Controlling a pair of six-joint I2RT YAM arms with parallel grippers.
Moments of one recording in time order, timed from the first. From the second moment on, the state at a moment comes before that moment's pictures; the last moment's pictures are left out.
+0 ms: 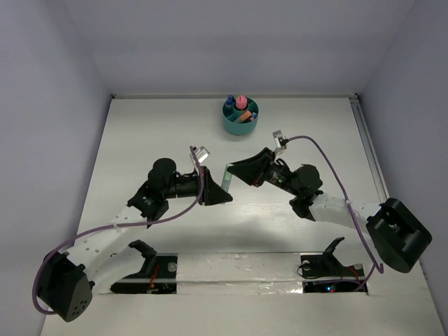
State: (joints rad) left arm -0.58 0.92 0.55 0.21 0.80 -0.70; right arm 0.74 1.33 0.52 1.14 -0.47 0.82
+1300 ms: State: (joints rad) left arm -0.55 0.78 0.78 0.00 0.59 -0.50; right arm 0.86 1.28 0.81 0.71 -0.24 0.78
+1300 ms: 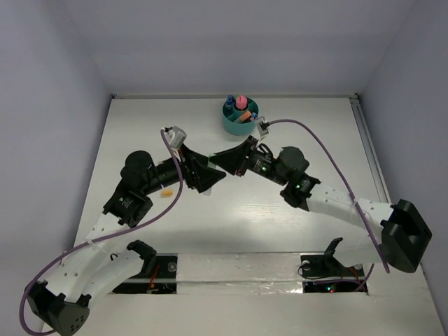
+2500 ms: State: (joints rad) left arm -0.55 0.49 0.75 -0.31 0.07 -0.32; right arm 0.47 2.04 1.49 0.61 0.17 0.26
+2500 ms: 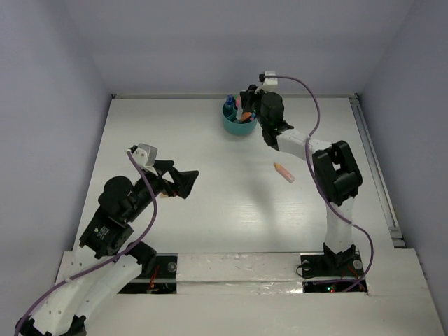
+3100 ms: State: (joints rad) left arm -0.54 0.50 0.75 -0.32 0.06 -0.32; right arm 0.47 2.09 1.47 0.72 0.14 0.18
